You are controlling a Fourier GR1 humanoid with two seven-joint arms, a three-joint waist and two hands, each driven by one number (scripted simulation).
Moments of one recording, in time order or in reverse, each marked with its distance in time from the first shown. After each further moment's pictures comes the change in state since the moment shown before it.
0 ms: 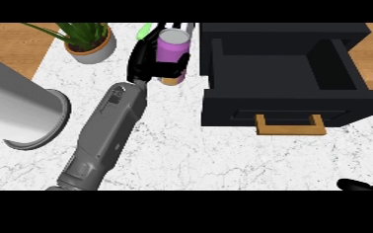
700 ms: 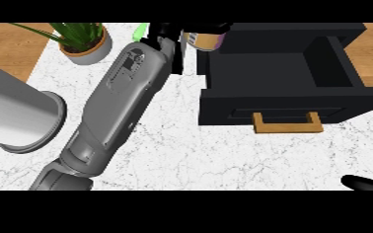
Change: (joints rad) left arm -0.273 -0.005 -0.119 -0.184 0.003 0.205 0.387; right arm -0.043 -0.026 -0.012 -0.003 -0.013 -0.003 0.041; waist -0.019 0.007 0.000
